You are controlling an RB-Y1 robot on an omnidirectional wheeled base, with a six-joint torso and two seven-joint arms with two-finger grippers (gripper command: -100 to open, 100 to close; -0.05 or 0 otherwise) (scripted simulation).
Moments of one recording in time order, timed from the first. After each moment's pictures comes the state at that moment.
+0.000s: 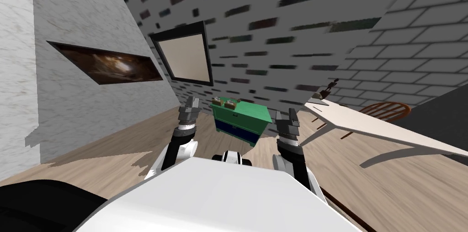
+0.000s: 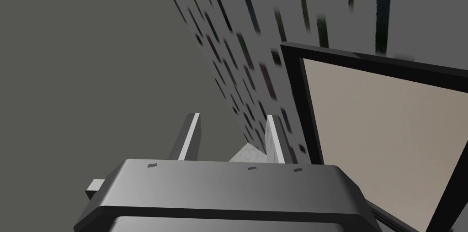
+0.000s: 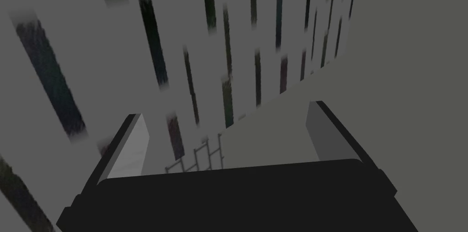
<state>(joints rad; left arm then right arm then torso) 0.45 0.05 0.03 -2.30 -0.09 -0.58 0.06 0.49 0.02 -0.05 -2.27 0.14 -0.50 -0.15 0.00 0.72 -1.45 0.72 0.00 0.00</state>
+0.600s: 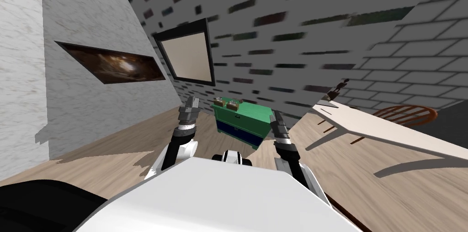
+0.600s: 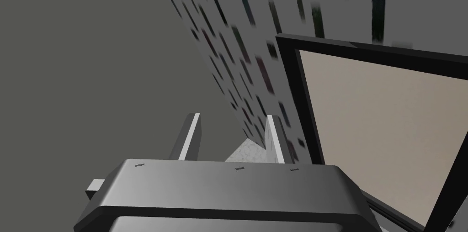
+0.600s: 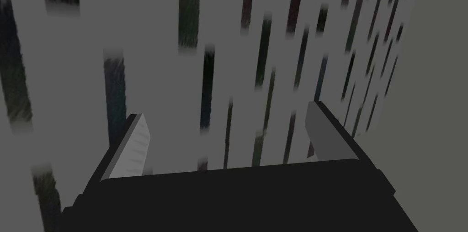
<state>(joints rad) 0.45 0.05 0.03 -2.30 -0.09 -0.58 0.06 0.49 -0.11 -0.04 -2.20 0.27 -0.40 -0.16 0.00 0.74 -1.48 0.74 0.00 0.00</state>
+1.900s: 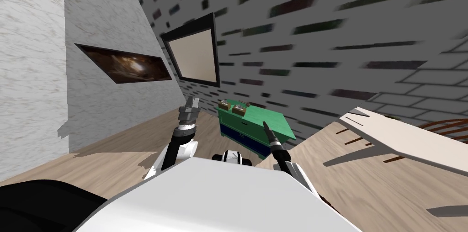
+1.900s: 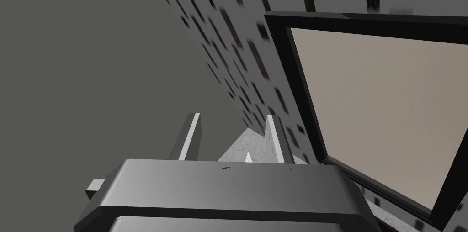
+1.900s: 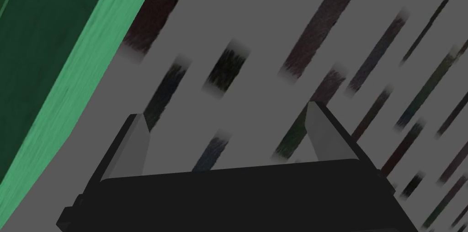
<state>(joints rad) 0.45 0.05 0.03 -2.30 -0.09 -0.58 0.06 0.48 -0.21 0.00 -1.98 0.64 -0.12 -0.18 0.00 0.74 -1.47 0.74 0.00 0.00</state>
